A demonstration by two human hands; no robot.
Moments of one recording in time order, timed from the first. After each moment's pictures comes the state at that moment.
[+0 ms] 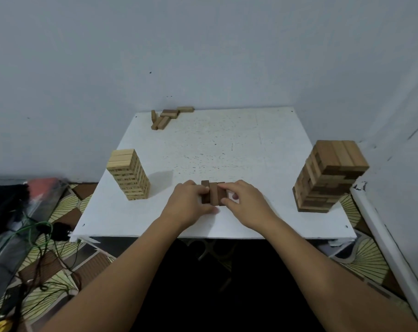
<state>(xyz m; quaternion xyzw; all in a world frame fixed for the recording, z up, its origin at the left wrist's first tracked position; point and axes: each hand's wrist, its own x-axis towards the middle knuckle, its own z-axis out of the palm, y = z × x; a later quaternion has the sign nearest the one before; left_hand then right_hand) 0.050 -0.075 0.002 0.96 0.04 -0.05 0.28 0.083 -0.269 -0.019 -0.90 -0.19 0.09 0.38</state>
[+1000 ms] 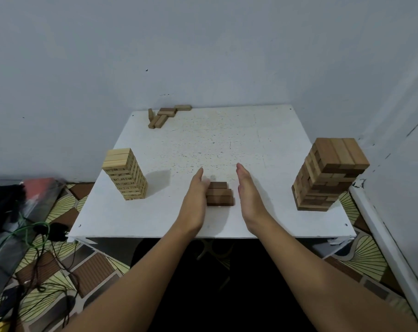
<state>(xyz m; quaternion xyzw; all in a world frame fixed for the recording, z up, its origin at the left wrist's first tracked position) 0.038 -0.115 -0.003 0.75 0.13 -0.02 0.65 0.077 -0.252 -0.014 -0.65 0.01 0.13 0.75</state>
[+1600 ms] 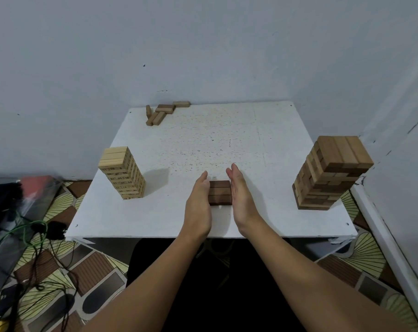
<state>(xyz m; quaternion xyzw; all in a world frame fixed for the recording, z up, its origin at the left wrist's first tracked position) 0.033 -0.133 -0.016 0.71 0.16 0.04 0.68 0.074 -0.235 -0.026 -0.61 0.03 0.15 0.78</state>
